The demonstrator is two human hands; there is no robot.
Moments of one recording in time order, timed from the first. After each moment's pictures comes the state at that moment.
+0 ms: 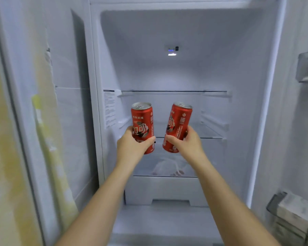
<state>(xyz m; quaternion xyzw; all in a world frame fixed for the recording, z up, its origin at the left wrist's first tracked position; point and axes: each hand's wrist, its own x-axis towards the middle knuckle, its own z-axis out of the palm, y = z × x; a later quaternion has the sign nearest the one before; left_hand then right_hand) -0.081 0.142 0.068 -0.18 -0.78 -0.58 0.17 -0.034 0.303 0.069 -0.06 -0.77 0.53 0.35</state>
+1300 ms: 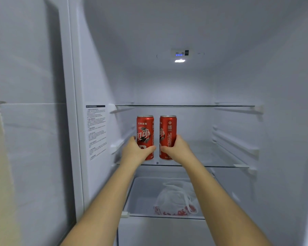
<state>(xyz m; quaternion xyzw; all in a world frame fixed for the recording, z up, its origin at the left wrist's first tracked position) -0.253 0.204 0.083 -0.15 -0.82 -0.53 0.14 -0.219 0.355 0.085 -0.10 -0.85 0.45 0.26</state>
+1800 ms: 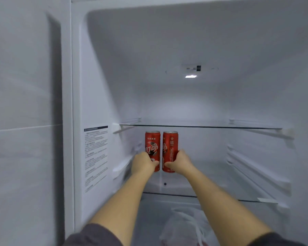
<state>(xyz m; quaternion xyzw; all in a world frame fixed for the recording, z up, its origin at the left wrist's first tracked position) -0.328 0.241 0.097 -0.10 -0.90 -0.40 0.14 -0.300 0.376 0.099 -0.13 -0.88 0.40 0.20</state>
